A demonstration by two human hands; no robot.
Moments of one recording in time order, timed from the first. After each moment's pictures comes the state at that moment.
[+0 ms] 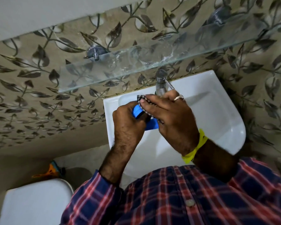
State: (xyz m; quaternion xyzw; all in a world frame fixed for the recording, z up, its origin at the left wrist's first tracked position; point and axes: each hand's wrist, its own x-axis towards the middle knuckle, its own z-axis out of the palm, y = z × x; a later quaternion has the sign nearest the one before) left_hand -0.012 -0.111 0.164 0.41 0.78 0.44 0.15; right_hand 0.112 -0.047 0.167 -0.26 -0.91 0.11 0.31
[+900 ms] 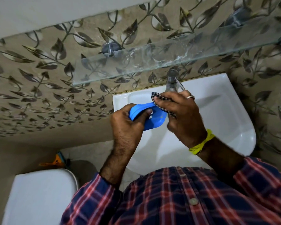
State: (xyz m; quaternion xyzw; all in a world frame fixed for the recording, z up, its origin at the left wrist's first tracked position) left_hand -0.016 -0.135 0.160 0.31 0.76 0.56 0.15; right_hand 0.109 -0.044 0.166 -0.29 -0.89 0.17 0.32
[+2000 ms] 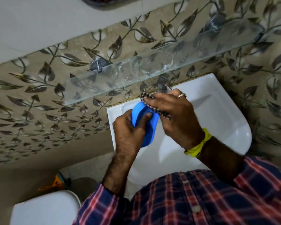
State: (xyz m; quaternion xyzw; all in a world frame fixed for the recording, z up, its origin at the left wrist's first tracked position) left_hand -0.022 -0.117 0.159 0.36 0.75 0.52 0.18; right_hand 0.103 -0.030 0.171 -0.29 -0.85 0.19 0.39
